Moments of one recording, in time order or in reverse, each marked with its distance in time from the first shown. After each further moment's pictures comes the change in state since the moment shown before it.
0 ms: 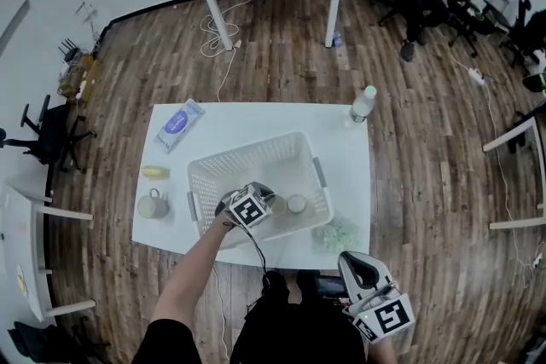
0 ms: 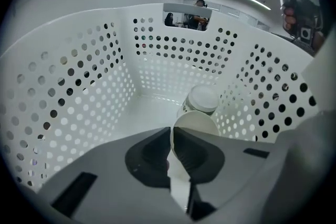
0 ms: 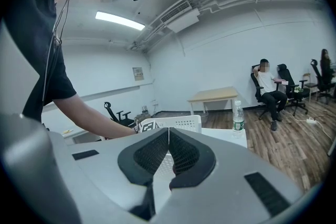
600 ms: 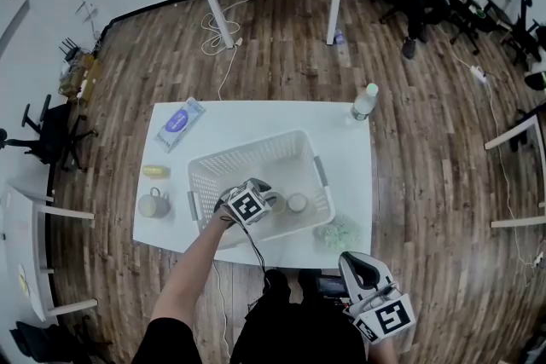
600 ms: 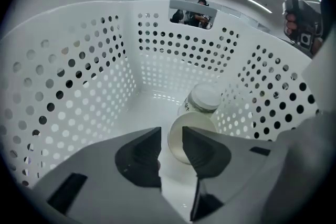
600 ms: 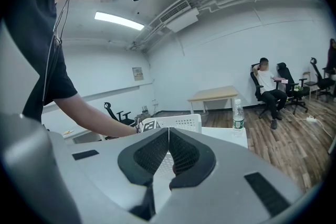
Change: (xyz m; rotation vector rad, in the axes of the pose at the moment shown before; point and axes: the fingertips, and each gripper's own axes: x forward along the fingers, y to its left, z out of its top) left arm 0.000 0.004 -0.007 -0.020 0.017 -0.034; right arm 0.001 0.002 -0.002 0.011 0.007 0.002
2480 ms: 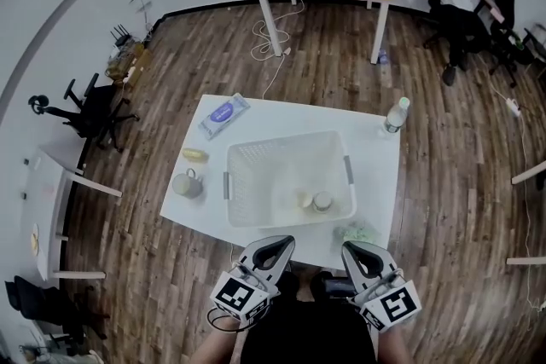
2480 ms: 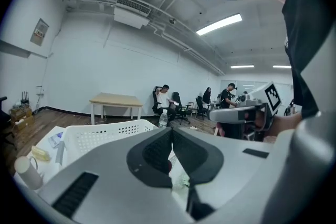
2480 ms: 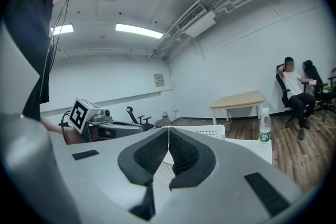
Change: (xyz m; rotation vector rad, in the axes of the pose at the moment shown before) left arm -0.256 -0.174 0.084 -0.392 -0.872 0.383; right arm 0.004 0.027 0.024 -0.071 -0.082 0.252
